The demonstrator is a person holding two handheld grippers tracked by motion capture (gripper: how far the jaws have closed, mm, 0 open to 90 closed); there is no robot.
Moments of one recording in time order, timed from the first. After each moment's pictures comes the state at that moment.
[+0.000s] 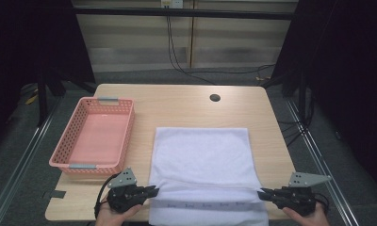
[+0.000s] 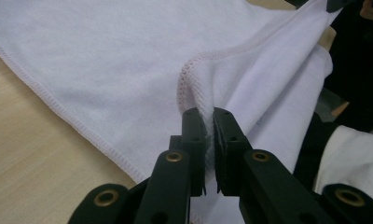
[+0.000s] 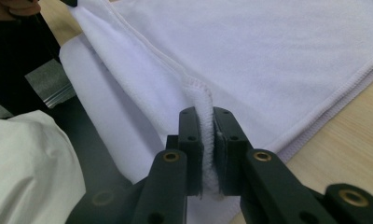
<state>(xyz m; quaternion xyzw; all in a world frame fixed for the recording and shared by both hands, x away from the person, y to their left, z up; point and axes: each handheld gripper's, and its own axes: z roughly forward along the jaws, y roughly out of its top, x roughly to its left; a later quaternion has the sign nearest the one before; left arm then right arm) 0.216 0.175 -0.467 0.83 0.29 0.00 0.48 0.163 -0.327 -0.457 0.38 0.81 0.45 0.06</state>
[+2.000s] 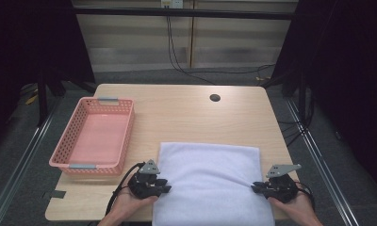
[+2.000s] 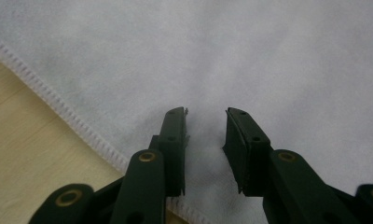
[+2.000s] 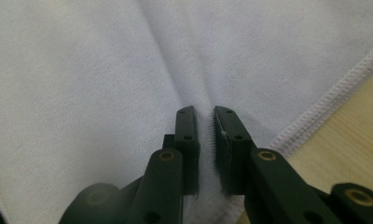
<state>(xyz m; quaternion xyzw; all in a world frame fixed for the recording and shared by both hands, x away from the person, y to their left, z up) 0.263 0.127 -0.490 0.89 0.27 0.00 0.37 0.206 -0.307 -0.487 0.40 0.86 0.31 0.09</state>
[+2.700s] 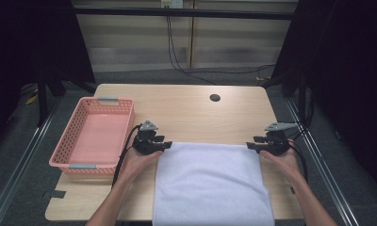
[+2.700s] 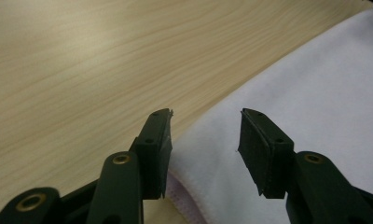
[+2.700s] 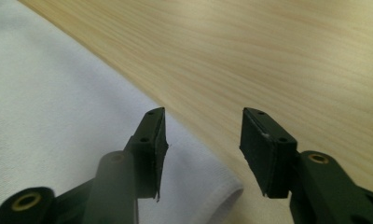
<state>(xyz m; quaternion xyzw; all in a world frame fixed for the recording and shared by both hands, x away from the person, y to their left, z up) 0.383 0.123 -0.485 0.82 0.37 0.08 0.42 0.336 -0.331 -0.478 0.46 0.79 0.37 0.15</state>
